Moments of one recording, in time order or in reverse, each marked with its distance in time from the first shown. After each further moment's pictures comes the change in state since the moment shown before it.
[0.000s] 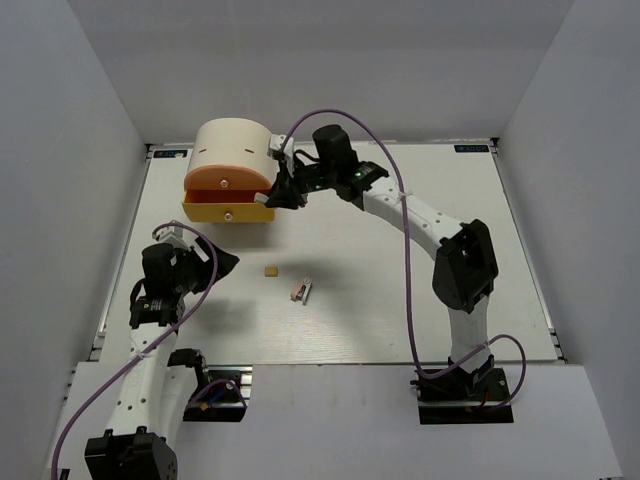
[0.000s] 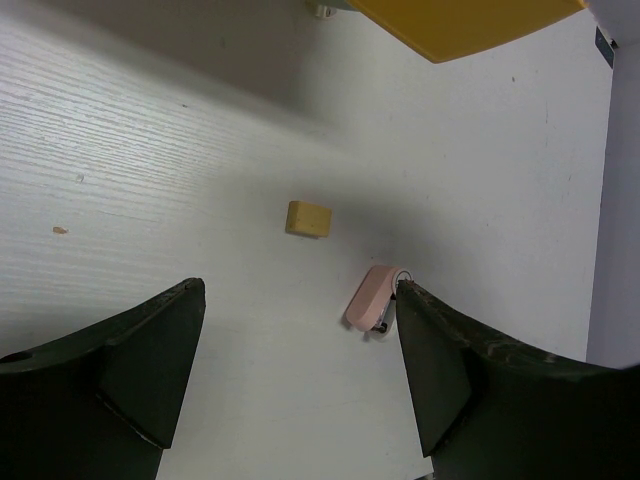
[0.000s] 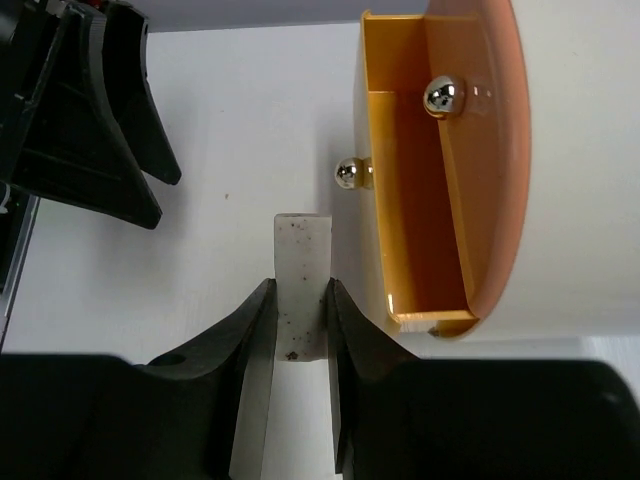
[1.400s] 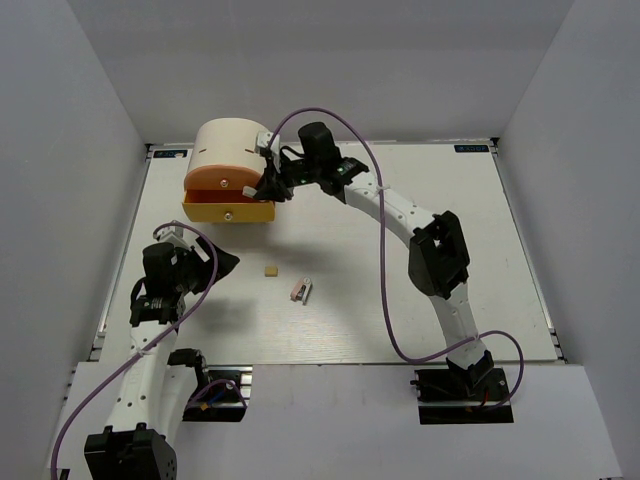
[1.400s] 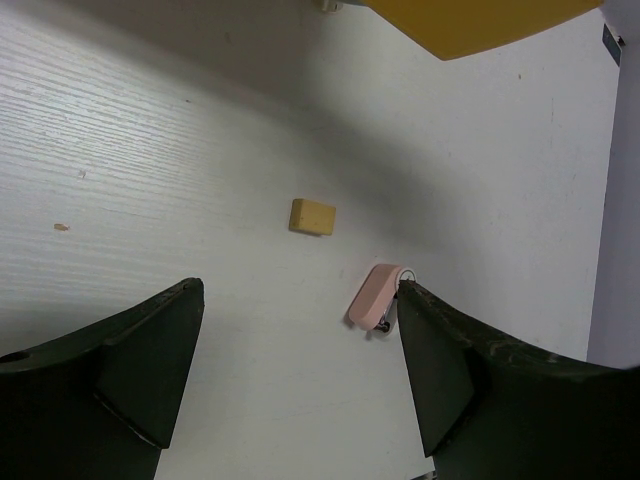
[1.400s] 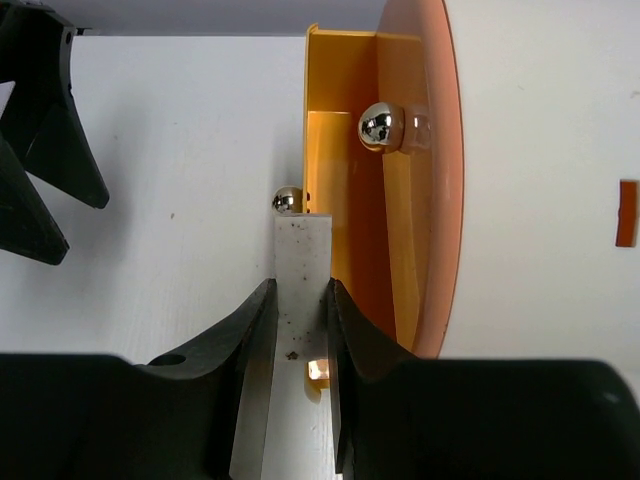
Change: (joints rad) left arm 0.000 0.017 0.000 0.000 0.000 0.000; right arm 0.006 0.214 0.219 0.029 -0.017 -0.039
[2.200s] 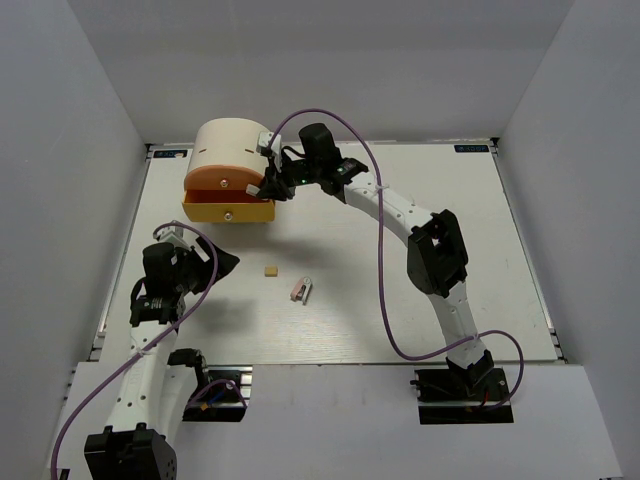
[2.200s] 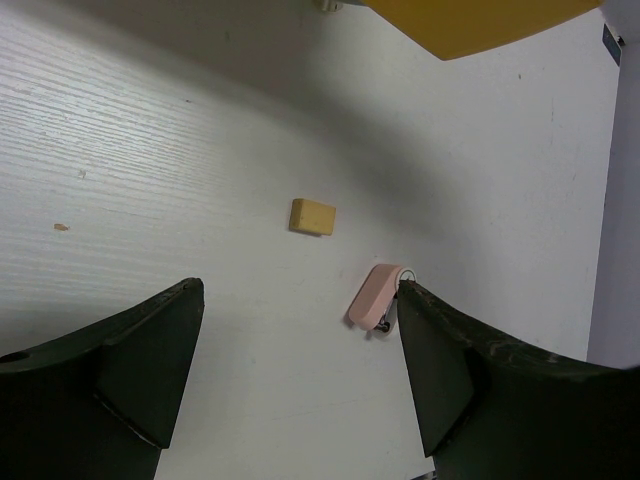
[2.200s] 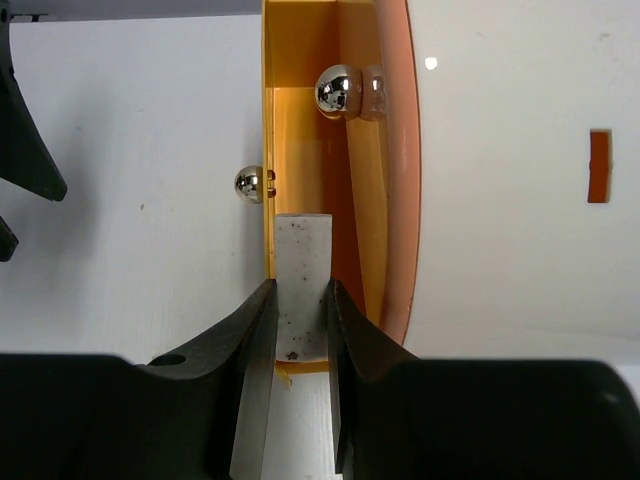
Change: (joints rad) left arm 0.000 0.000 0.000 0.000 0.000 0.000; right arm -0.006 0.021 0.002 -0.001 0.053 0.001
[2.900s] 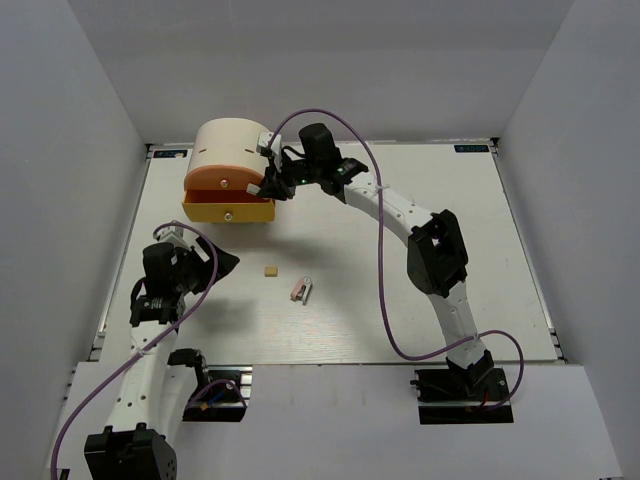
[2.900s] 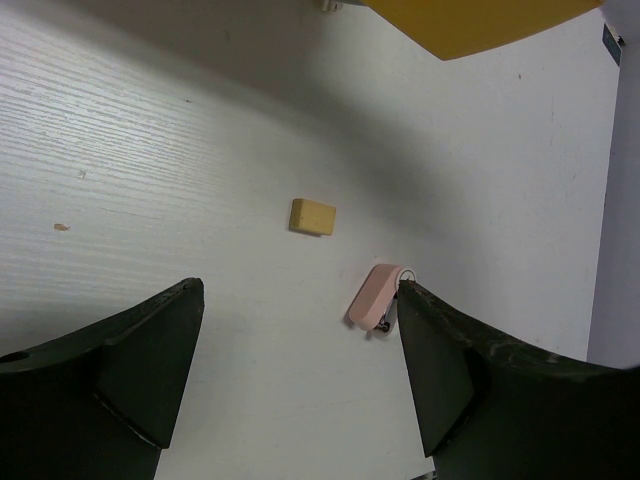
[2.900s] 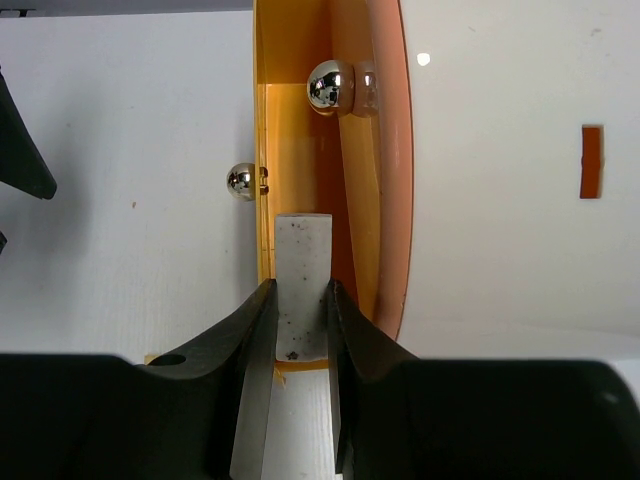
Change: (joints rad) left arm 0.000 0.000 0.000 0.000 0.000 0.000; right arm 0.000 0.000 0.000 -0.002 0.018 -0.011
